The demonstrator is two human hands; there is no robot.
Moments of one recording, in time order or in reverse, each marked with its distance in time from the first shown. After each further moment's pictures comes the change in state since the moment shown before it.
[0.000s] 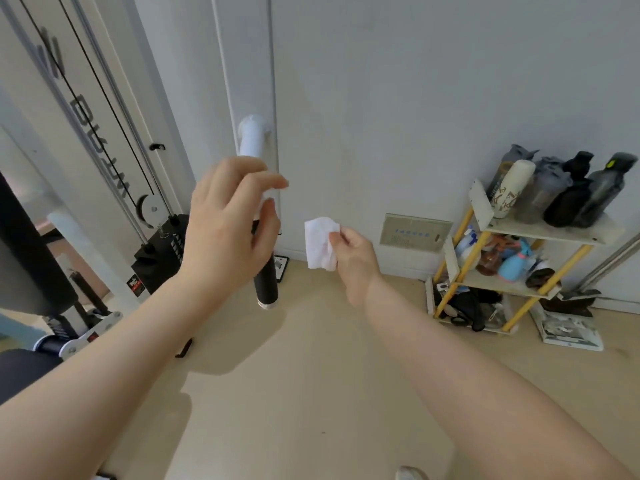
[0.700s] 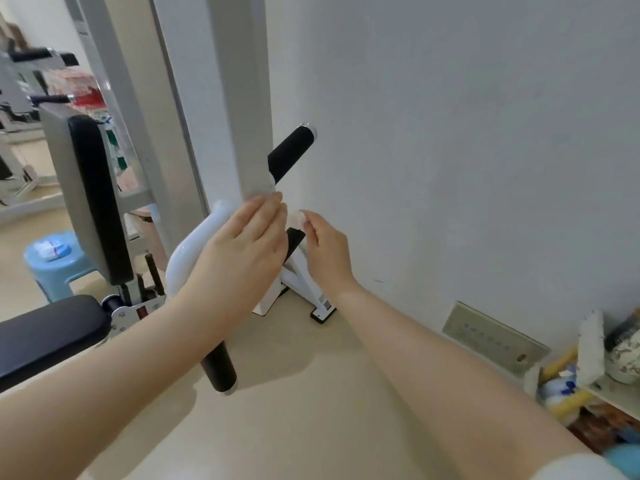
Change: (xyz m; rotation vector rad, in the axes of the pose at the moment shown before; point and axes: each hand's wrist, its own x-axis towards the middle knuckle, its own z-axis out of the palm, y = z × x) left_hand 0.081 0.019 0.099 1.242 -0.596 0.015; right_hand 0.159 -0.072 0.003 -0.253 -0.523 -0.661
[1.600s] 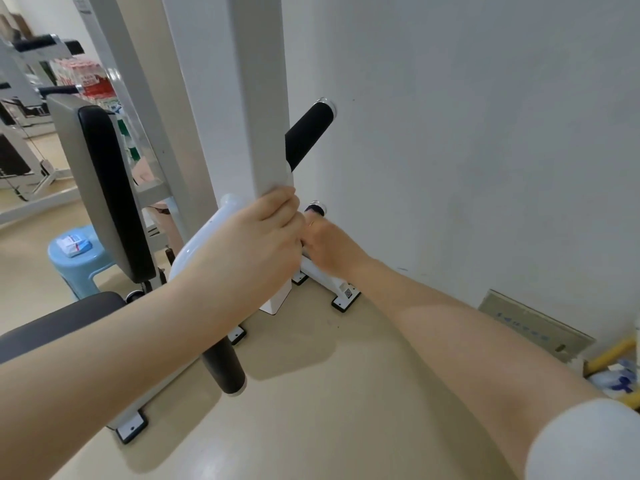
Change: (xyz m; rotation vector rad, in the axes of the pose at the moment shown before) left_hand 0.005 -0.040 0.045 -0.194 -0.229 0.251; right_hand 0.046 0.013 0.048 -0.370 -0.278 -0.486
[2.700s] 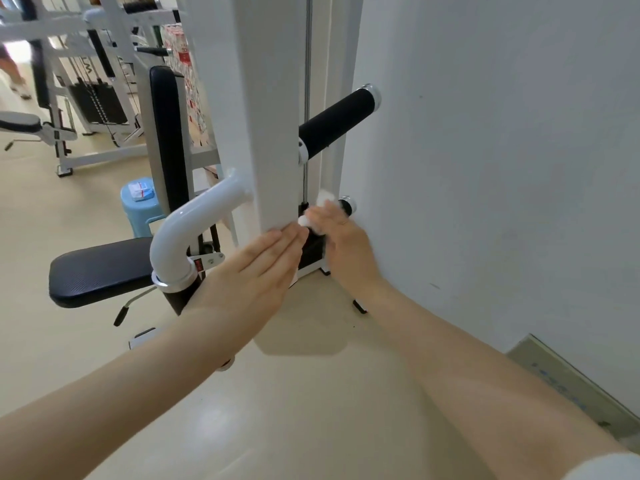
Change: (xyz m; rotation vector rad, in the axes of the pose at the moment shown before) left_hand -0.022 0.072 0.011 0.431 -0.215 -0.310; right_hand -0.028 0.031 0.015 0.220 -0.013 0.053
